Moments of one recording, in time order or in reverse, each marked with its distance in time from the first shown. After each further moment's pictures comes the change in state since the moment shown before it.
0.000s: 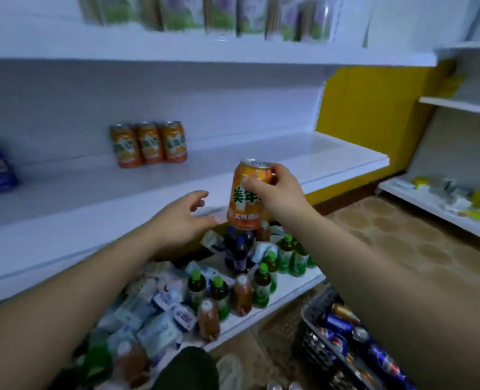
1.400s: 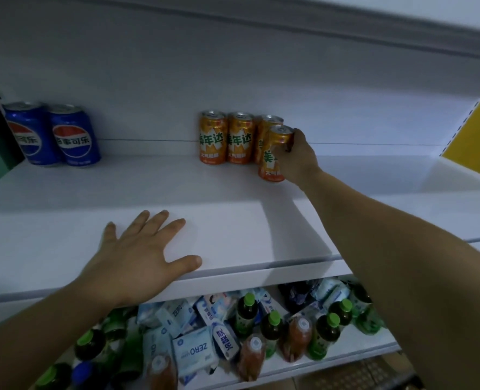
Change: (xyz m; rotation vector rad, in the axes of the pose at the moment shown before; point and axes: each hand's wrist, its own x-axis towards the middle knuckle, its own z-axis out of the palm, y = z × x) left_hand -0.023 -0.139 -0.089 0.680 0.052 -0.400; right_hand 0.242 0.030 0.182 -0.465 -0.077 -0.238
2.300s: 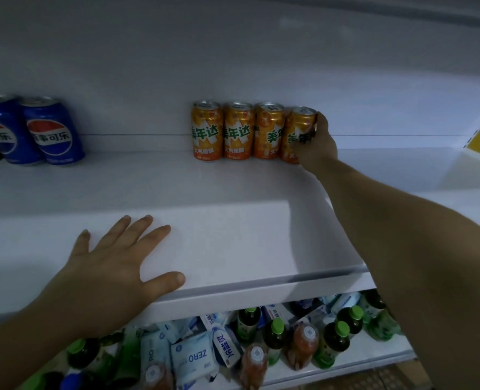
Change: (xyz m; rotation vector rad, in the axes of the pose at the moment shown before) left_hand -0.003 0.005 -0.004 0.029 -0.059 -0.047; right_hand 0.049 0.046 -0.007 0.018 0.047 0.071
